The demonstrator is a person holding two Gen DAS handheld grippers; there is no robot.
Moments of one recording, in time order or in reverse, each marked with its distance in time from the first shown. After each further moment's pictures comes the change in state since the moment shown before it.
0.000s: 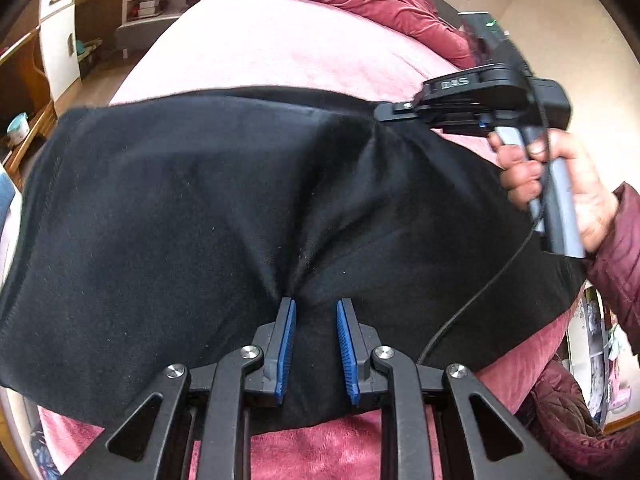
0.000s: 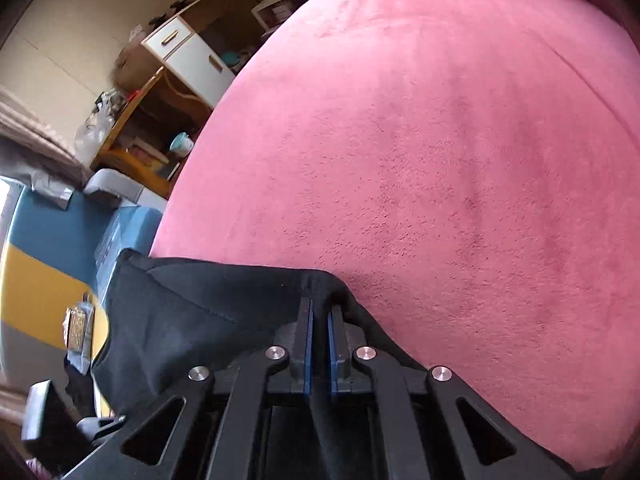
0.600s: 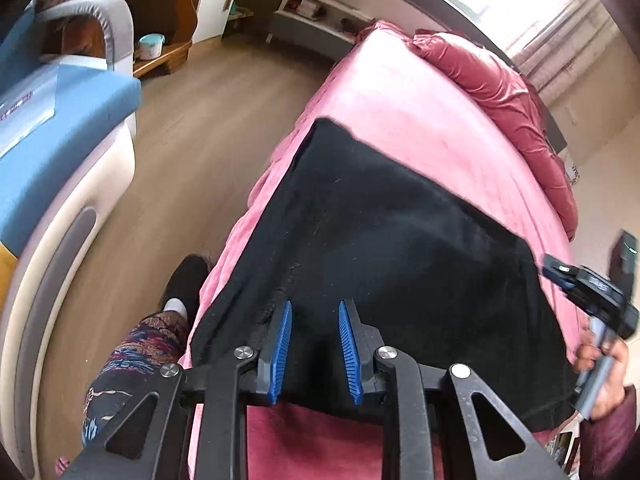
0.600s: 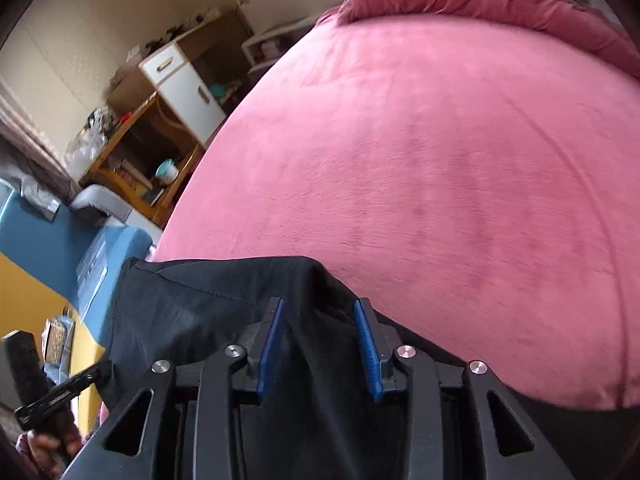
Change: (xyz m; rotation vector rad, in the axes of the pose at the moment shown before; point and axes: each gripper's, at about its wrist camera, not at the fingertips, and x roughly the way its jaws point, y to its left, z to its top) left arm -0.051 0.138 -0.023 -0.475 -0.143 0.137; right arm -0.079 0.007 -0.037 -0.011 -0.158 -0.124
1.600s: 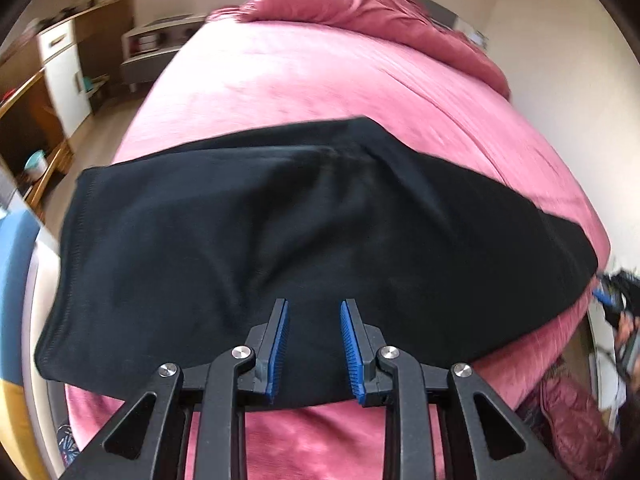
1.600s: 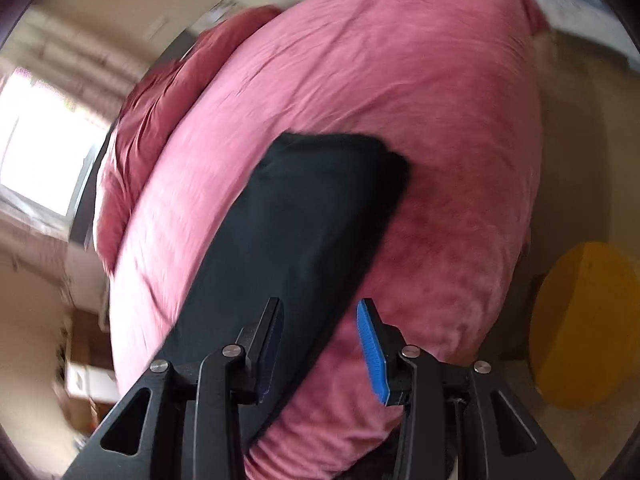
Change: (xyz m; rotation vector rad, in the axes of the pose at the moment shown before) left arm -0.003 -0.173 -0.068 0.554 0.063 -0.051; right arm -0.297 -0.319 -0.323 1.093 -0.450 -0.255
